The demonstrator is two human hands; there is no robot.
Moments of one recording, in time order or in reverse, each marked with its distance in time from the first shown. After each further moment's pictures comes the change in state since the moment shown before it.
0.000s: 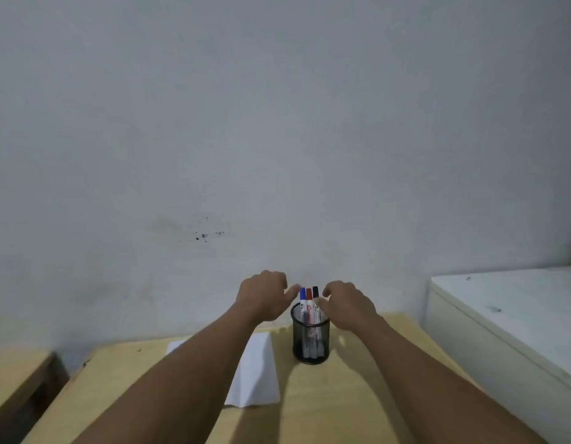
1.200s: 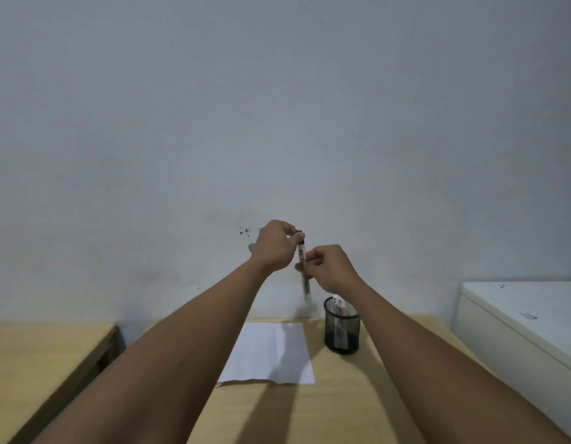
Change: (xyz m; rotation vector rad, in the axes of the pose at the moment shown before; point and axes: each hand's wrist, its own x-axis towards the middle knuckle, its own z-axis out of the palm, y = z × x) left_hand -0.018 -0.028 -0.092 -0.625 0.255 -0.153; right_hand -0.008 -0.104 -0.016 0.617 -0.052 -0.163
